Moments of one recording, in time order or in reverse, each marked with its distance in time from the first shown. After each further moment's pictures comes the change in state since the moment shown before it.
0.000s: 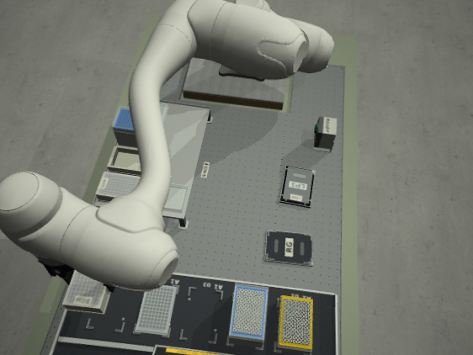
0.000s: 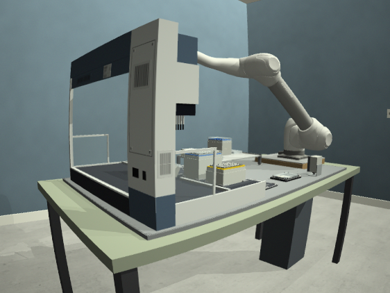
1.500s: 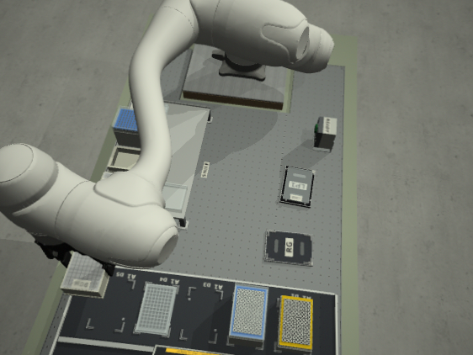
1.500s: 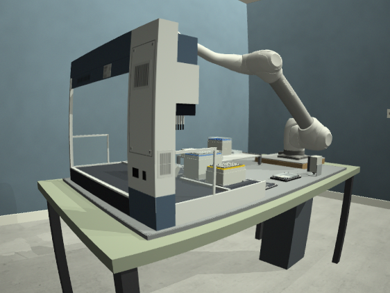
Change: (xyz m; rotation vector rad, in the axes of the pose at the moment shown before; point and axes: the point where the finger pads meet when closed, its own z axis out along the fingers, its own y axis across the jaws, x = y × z) arm -0.023 0.000 -0.043 0.001 -0.003 0.000
